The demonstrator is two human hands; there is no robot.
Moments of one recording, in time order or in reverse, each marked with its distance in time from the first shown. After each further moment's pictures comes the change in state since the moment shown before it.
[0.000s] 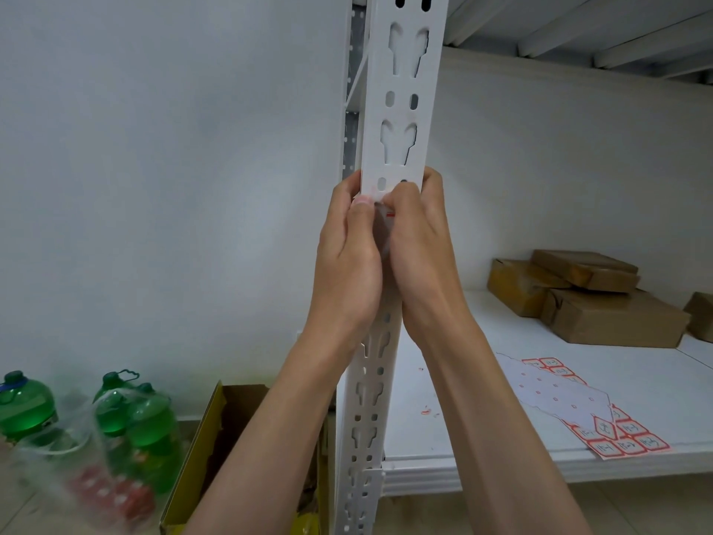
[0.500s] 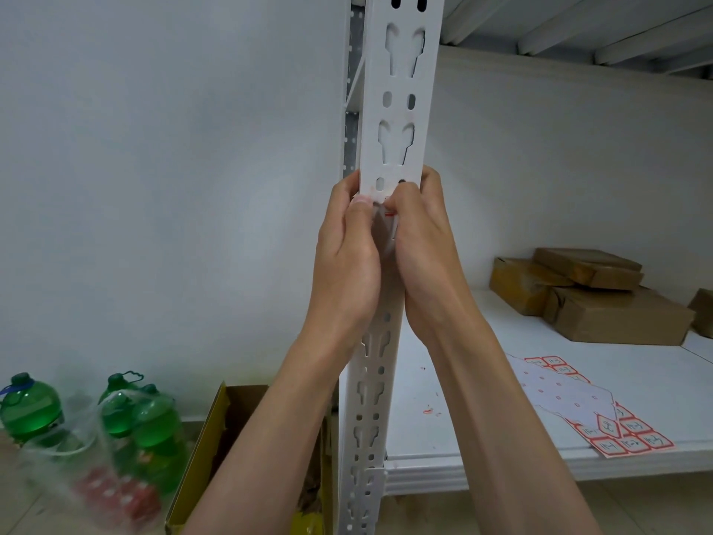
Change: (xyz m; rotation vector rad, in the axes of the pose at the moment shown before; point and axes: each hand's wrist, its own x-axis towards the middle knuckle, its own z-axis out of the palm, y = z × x) left_hand 0.000 0.002 0.000 0.040 0.005 -0.016; right_hand 0.002 0.000 -0.006 0.090 -0.077 0.024
